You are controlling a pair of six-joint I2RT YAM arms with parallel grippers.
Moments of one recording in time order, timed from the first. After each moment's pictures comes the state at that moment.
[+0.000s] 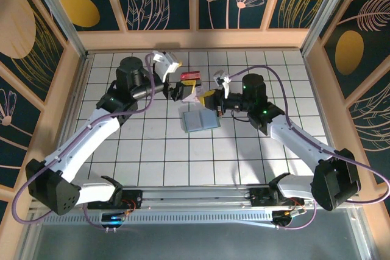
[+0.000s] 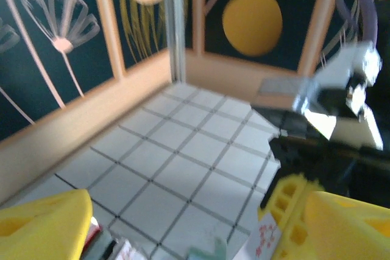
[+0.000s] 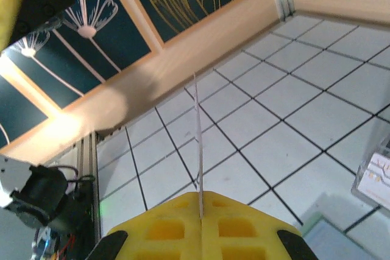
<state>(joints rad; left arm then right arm) -0.53 1.29 1.19 -0.12 0.52 0.10 0.54 1.26 0.88 0.08 -0.75 0.19</state>
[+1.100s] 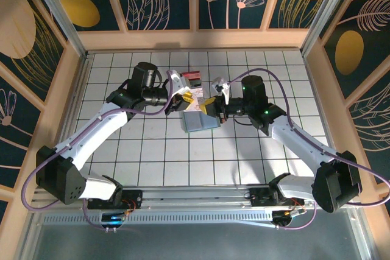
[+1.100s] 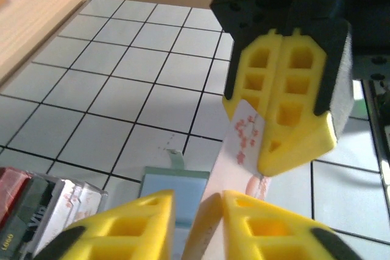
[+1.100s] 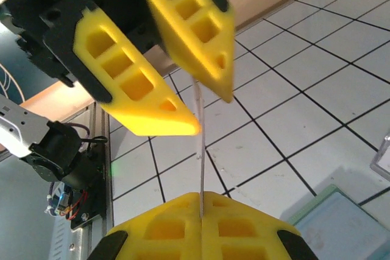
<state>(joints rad) -0.53 1.38 1.19 -0.40 0.69 0.42 0.53 1.24 0.88 -0.05 -0.83 0.07</state>
